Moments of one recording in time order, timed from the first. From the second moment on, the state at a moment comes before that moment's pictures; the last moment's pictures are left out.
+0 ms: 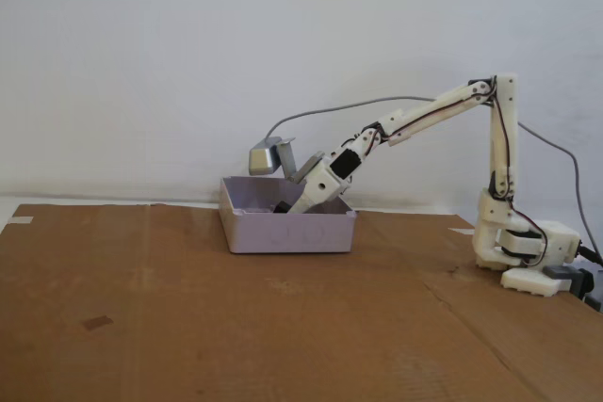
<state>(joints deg) 25.9 74.9 108.9 16.4 7.1</state>
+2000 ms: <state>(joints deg) 25.9 75.0 108.9 16.4 5.4</state>
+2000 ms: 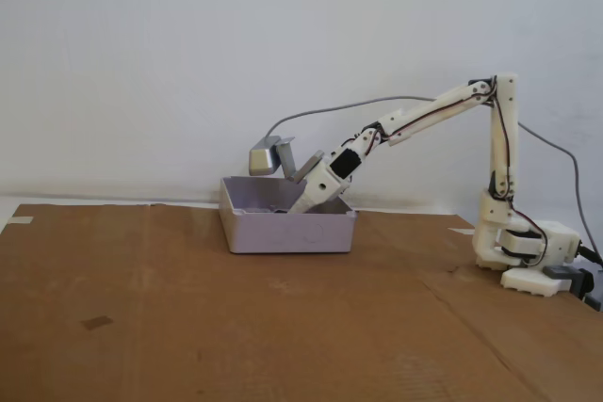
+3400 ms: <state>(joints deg) 14.6 95.4 108.9 16.4 5.4</state>
